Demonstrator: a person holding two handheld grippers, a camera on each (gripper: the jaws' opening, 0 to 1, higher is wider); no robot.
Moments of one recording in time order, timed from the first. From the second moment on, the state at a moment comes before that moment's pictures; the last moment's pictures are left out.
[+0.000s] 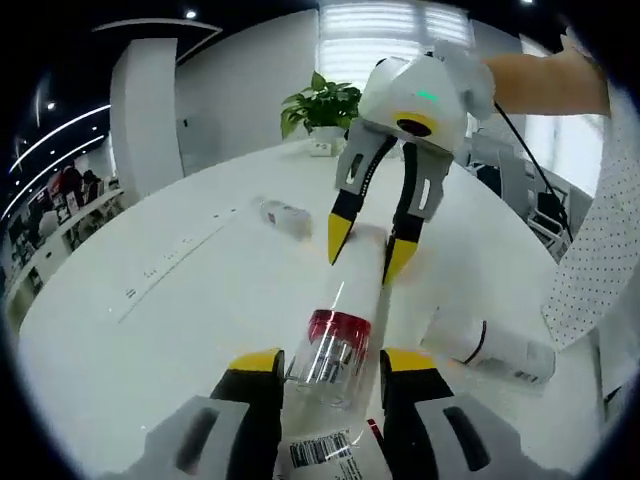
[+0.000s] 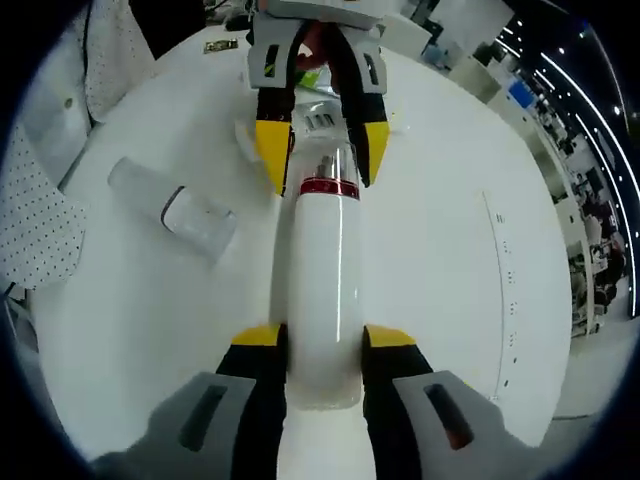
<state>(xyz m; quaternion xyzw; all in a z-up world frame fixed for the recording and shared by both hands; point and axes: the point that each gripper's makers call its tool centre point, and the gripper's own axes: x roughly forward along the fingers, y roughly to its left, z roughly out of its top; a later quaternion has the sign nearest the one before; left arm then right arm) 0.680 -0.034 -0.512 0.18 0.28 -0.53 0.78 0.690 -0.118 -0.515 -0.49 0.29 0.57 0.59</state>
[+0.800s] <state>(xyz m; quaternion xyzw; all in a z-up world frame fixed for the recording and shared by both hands) 0.668 -0.046 -0.489 0.11 0.36 -0.52 0.76 0.693 -0.125 -0.508 -0.45 0.27 0.52 0.68</state>
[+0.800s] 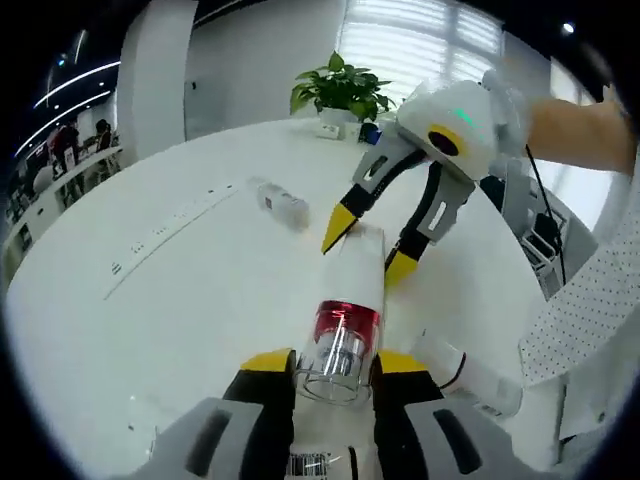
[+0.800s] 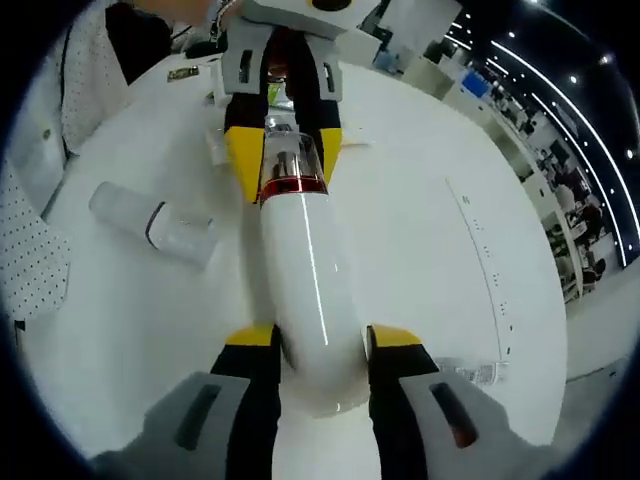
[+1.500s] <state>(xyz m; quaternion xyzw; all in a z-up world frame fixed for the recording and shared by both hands) 0.678 -0.061 -0.434 -0.02 0.34 -0.50 0.80 0.702 -0.114 -0.477 -0.45 0.17 0.35 0.81</state>
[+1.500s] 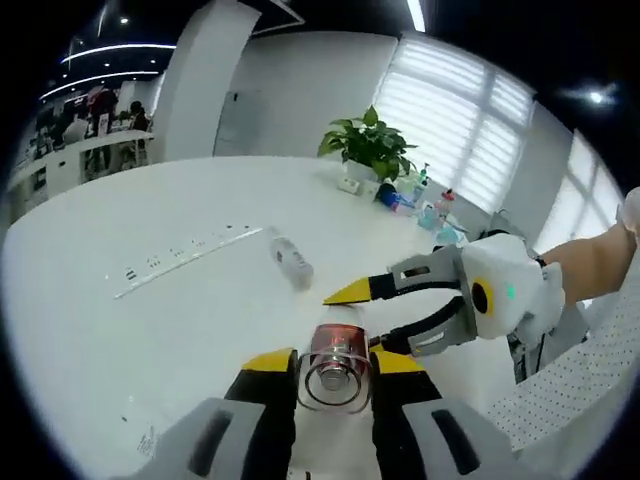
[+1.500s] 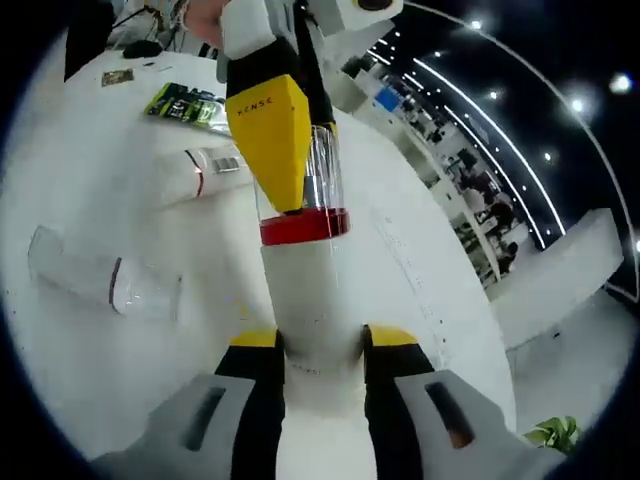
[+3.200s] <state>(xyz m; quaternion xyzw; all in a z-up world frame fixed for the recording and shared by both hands) 0.696 -0.121 -0.367 0.02 0.17 -0.51 0.84 0.699 -0.111 -0.459 -0.08 0.19 0.27 0.94</state>
